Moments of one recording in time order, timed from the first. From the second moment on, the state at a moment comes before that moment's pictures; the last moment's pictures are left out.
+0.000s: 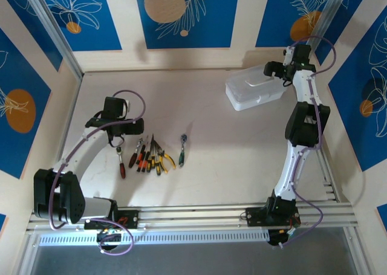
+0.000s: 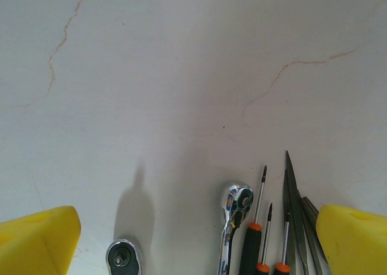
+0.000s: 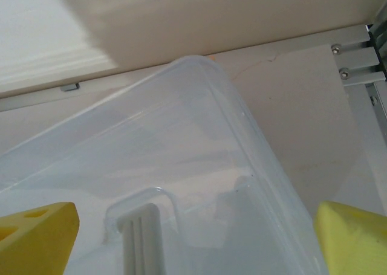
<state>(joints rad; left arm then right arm) -0.18 1.33 0.96 -0.58 -0.07 -0.15 -0.22 2.25 2.05 -0.61 -0.24 0.04</state>
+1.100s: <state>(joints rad) -0.55 1.86 1.42 -0.48 -0.01 -0.15 0.10 1.32 1.11 -0.55 -0.25 0.22</state>
